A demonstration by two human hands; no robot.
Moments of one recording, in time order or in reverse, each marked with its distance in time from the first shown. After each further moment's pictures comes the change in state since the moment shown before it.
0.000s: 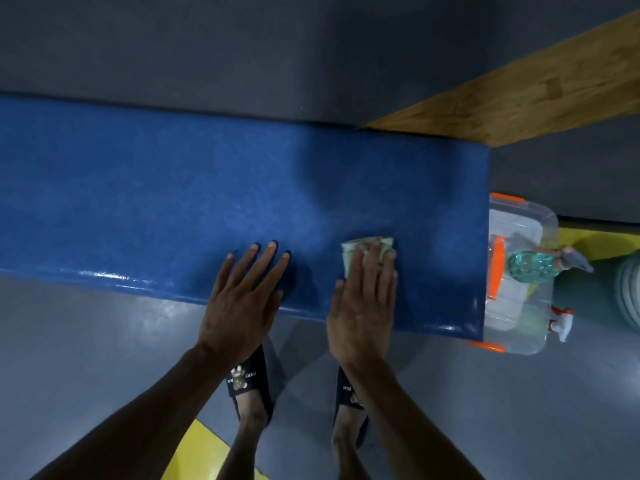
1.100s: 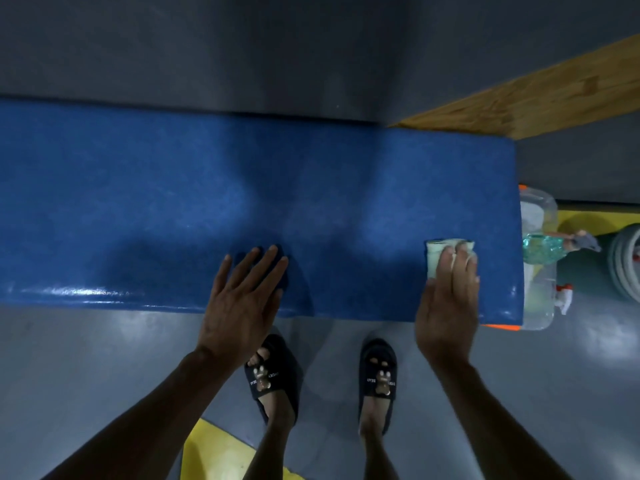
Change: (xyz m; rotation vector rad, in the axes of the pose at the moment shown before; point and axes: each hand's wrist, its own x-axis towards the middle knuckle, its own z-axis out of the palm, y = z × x) left_hand -0.013 -0.096 -0.009 -0.129 -0.049 0.068; right_hand -0.004 0.027 0.000 -0.024 0.107 0.185
